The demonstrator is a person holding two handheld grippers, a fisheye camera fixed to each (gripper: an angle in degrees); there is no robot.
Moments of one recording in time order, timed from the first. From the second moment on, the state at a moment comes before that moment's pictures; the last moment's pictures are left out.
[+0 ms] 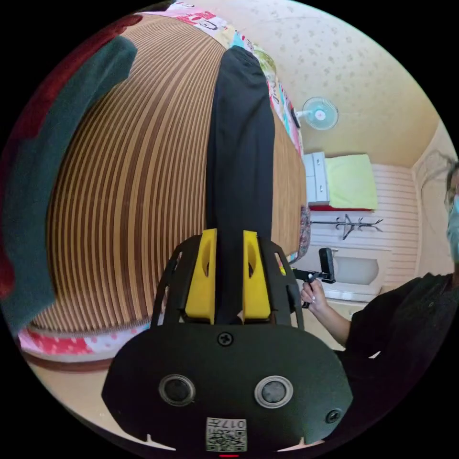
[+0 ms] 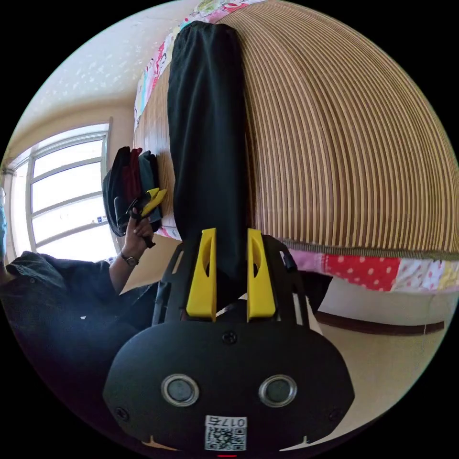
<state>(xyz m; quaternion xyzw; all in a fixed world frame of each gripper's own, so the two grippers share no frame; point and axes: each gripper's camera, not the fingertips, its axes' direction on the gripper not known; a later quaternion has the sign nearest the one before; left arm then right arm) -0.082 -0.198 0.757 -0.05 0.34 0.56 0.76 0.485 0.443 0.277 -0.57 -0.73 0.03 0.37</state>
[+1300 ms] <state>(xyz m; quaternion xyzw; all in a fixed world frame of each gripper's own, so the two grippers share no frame) -0.213 -0.033 0.452 -0.01 0.62 0.71 0.34 0.736 0.237 0.364 -0.11 -0.98 0.16 0.11</state>
